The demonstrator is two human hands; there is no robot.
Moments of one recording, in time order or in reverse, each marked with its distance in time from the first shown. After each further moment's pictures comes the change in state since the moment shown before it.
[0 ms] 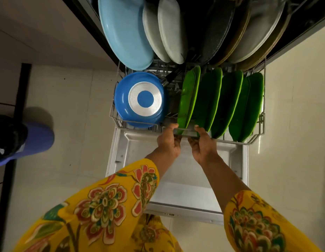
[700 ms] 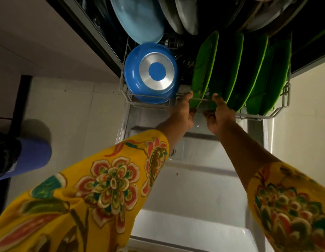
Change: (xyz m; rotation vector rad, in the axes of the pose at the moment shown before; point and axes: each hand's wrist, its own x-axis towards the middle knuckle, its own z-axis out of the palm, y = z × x) left_hand 0.080 0.070 0.108 0.212 -0.194 0.155; right_hand 0.080 -0.074 0.098 -0.048 -0.052 -0.152
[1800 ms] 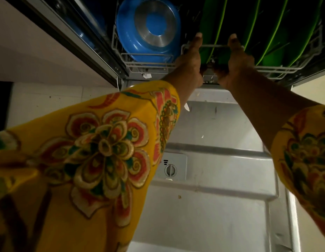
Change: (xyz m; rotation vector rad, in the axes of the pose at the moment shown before) left_hand 0.117 0.055 0.067 0.160 -0.107 0.104; right_hand 0.076 -0.058 0.072 -0.184 -0.017 -0.182
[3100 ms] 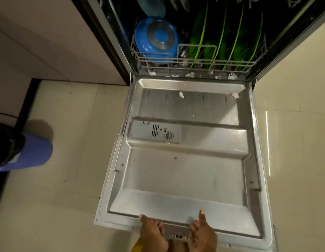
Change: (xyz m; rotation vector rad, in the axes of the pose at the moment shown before) left_hand -0.326 -0.303 -0.238 -0.315 0.816 -0.407; right_hand -0.273 0.311 -0.255 -0.114 0.345 0.497
